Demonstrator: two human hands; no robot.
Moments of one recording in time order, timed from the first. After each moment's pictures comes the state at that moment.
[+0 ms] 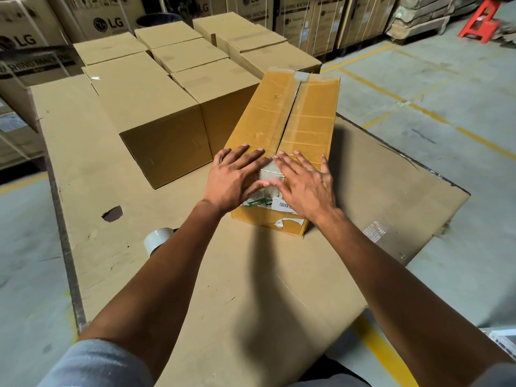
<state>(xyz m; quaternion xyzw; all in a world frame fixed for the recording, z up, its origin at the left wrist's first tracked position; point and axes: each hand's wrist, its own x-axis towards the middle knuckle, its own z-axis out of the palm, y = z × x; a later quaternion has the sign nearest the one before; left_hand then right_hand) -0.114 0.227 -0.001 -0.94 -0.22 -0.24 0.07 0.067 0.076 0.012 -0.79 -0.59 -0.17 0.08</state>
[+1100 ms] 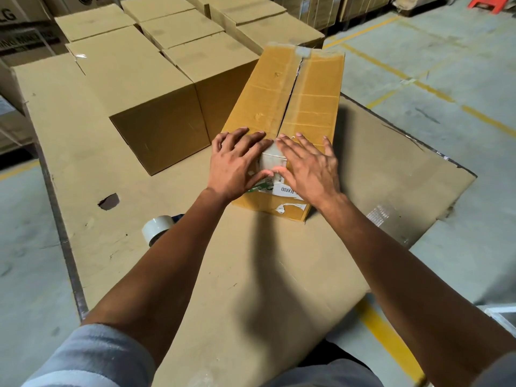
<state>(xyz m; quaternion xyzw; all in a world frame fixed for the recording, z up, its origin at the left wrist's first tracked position) -0.105 0.224 -0.016 -0.93 -0.24 -0.28 0.08 0.072 0.077 0.005 -0.78 -0.59 -0.19 0.10</state>
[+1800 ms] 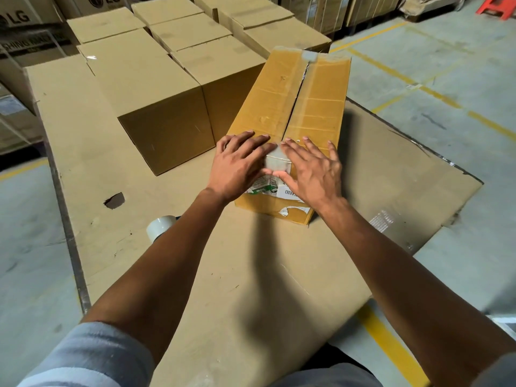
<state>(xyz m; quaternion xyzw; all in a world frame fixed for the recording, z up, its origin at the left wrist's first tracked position) -0.111 0.231 -0.014 -0.93 -0.22 -0.27 0.08 0.067 0.079 0.003 -0.78 -0.58 -0.21 0.12</state>
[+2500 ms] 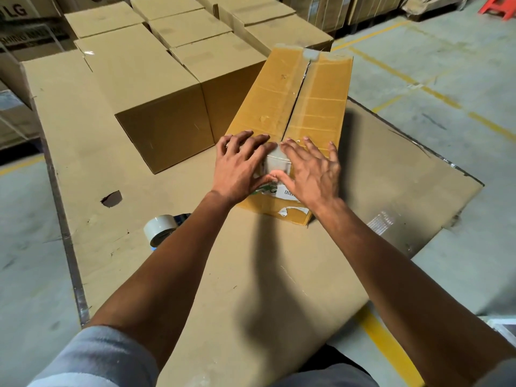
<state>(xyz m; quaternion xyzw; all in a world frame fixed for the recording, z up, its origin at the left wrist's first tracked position) -0.104 0.220 -0.019 -0.92 -0.25 -0.27 0.09 0.060 0.083 0.008 -0.80 -0.56 -0.19 0.10</state>
